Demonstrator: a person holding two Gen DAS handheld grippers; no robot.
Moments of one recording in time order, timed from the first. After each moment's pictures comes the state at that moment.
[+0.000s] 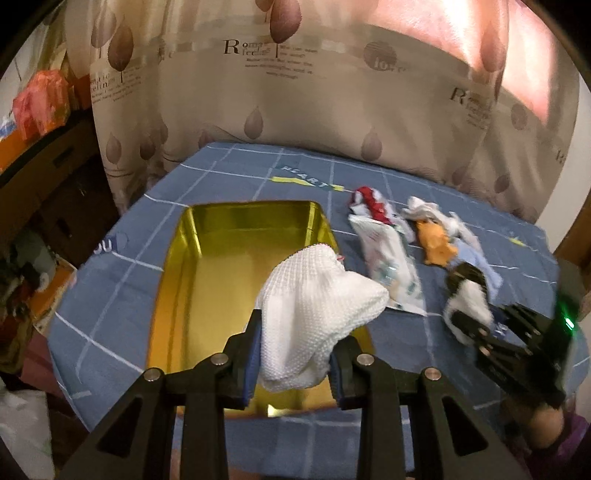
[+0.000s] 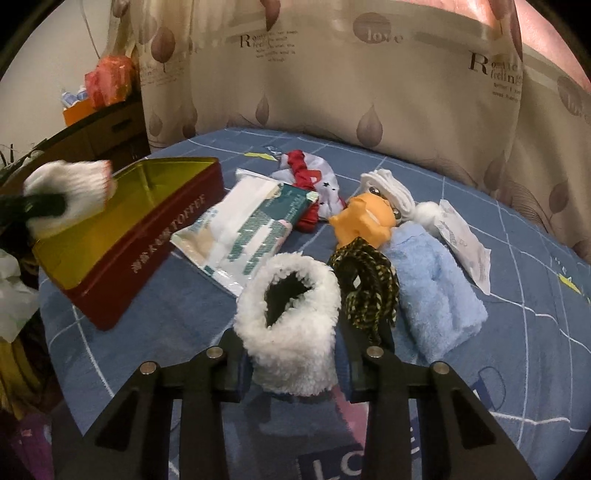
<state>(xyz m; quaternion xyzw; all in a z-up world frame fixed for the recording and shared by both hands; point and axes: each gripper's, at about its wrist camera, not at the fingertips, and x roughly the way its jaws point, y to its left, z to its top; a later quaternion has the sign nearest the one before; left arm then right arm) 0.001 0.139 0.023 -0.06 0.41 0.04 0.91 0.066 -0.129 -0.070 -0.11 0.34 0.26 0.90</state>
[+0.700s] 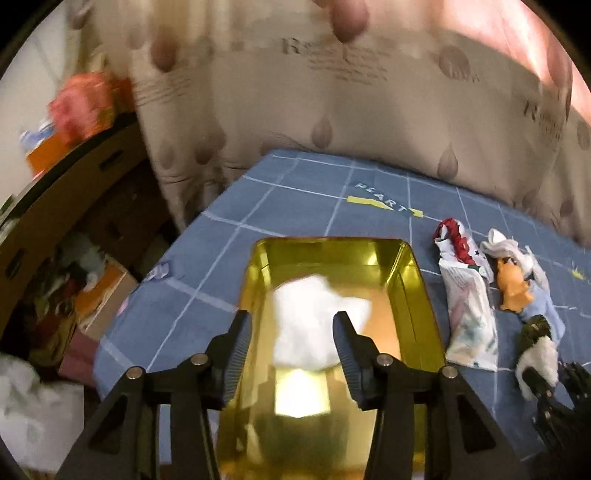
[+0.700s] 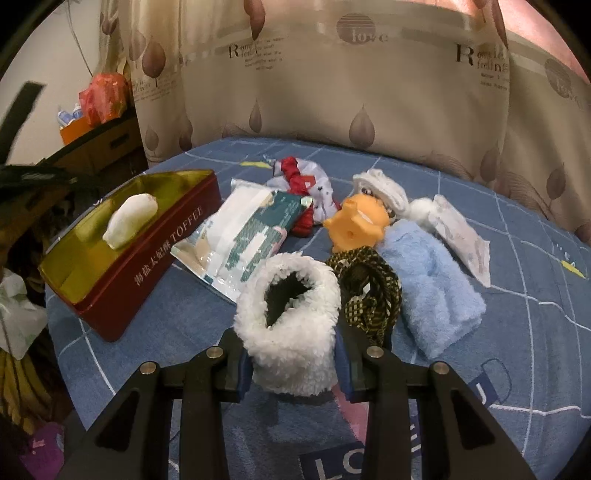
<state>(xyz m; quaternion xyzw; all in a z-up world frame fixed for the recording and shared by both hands) 0.031 0.185 0.035 -0.05 0.41 0.16 0.90 0.067 -0.137 -0.064 -0.07 0.33 0.26 0.90</state>
